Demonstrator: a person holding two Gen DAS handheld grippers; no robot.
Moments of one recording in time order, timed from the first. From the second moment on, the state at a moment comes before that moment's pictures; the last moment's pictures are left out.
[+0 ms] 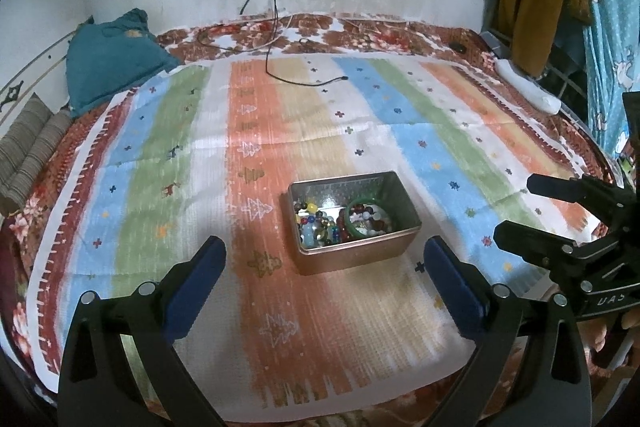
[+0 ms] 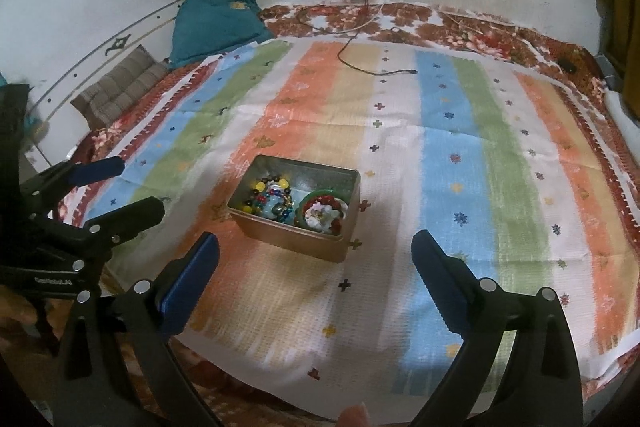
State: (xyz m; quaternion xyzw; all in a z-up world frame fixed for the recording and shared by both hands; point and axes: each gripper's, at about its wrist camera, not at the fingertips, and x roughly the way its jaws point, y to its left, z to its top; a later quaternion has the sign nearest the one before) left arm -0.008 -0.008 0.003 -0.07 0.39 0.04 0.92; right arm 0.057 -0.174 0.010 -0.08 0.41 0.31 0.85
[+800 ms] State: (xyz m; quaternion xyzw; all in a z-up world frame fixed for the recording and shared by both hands) left arm -0.018 -0.012 0.011 -0.06 0.36 0.04 0.93; right arm 0.052 -0.181 0.017 -0.07 0.40 0.31 0.86
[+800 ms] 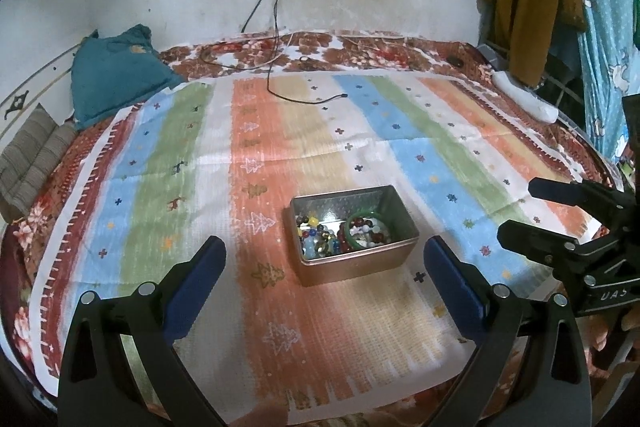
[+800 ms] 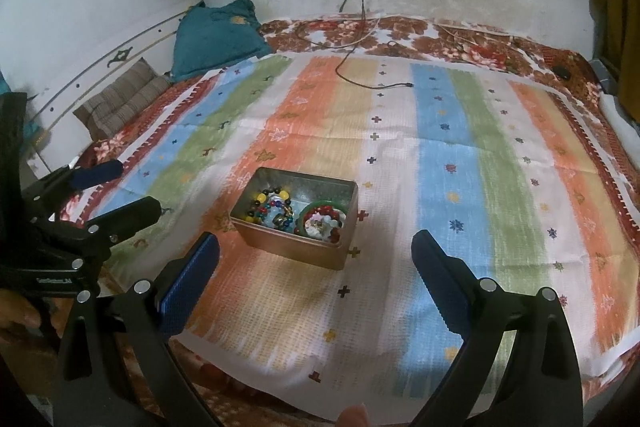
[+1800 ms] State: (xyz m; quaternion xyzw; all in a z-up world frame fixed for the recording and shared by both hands) left arm -0.023 -0.018 0.016 -0.05 0.34 0.03 0.94; right arm 0.045 -0.183 0.020 -0.07 0.39 0.31 0.87
